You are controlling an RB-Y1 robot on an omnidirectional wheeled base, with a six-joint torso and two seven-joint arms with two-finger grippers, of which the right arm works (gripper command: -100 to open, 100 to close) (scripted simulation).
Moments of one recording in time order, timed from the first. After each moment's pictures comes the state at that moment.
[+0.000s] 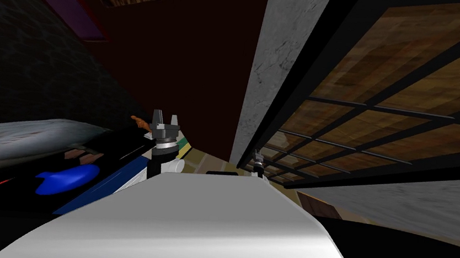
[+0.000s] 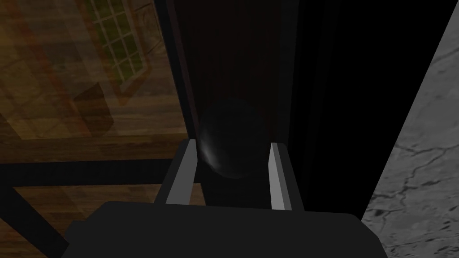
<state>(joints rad) -0.04 -0.01 -0.57 -0.71 0.34 -0.85 1.25</state>
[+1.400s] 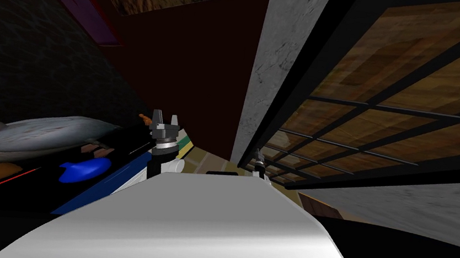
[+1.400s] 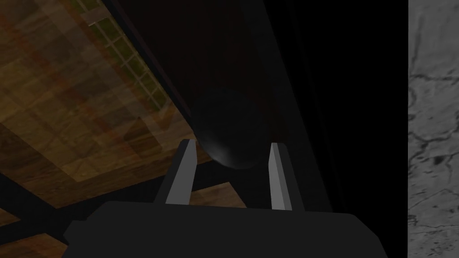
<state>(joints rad) -0.05 -0.07 -0.50 -0.69 0.23 -0.86 0.94</state>
